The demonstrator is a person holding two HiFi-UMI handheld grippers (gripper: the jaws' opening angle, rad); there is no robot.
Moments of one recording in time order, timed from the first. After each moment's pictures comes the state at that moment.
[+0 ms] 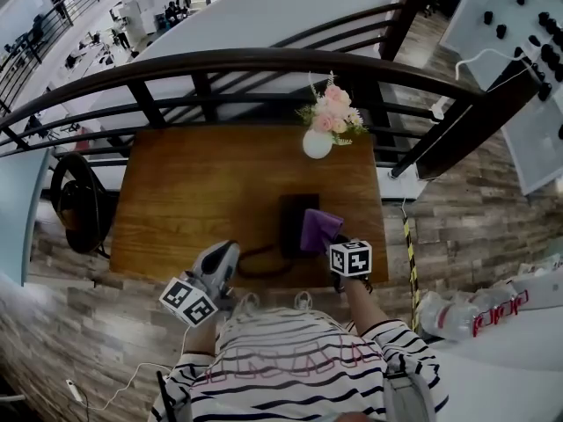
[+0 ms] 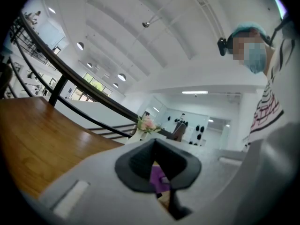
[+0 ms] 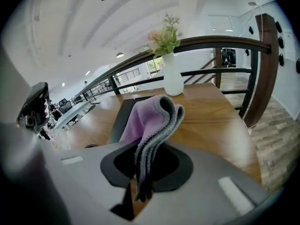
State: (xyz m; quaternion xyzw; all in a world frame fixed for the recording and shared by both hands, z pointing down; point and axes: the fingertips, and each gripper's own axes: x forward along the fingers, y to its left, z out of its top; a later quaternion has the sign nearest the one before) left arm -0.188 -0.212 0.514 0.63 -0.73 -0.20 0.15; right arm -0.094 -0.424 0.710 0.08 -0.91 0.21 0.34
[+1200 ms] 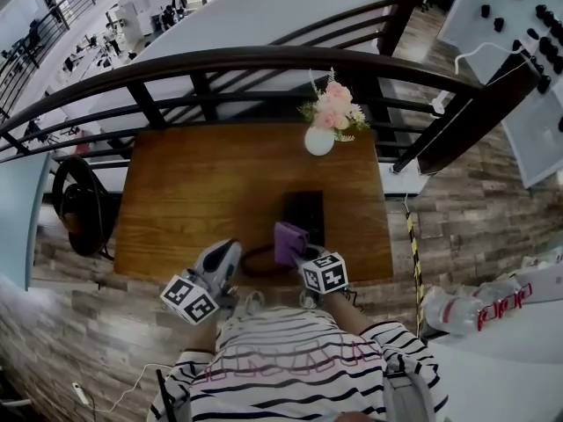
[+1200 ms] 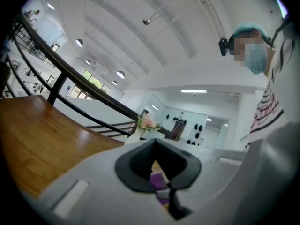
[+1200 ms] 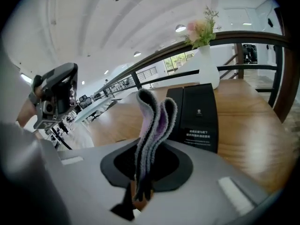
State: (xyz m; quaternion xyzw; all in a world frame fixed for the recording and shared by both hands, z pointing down) left arm -0.195 -0.209 0.517 0.64 -0.72 -0.20 0.16; right arm -0.124 -0.311 0.709 -0.03 -0.92 0.20 0.33
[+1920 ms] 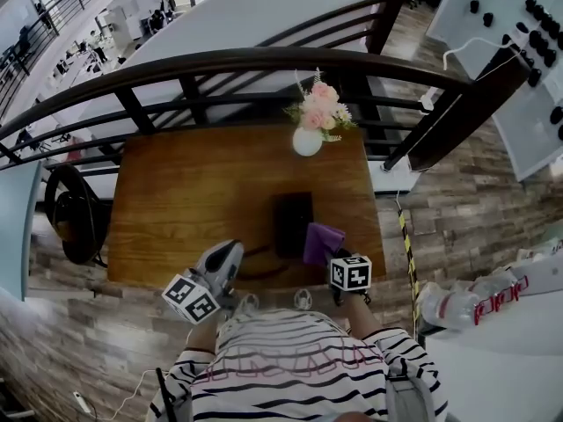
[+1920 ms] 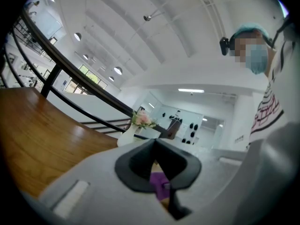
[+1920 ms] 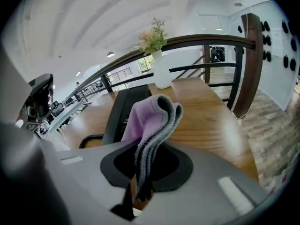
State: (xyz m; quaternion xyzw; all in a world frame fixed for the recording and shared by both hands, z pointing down) left arm -0.182 -0.237 0.523 0.66 -0.70 -0.20 0.17; right arm -0.043 -0.416 0.727 0.13 -0.90 0.22 0.35
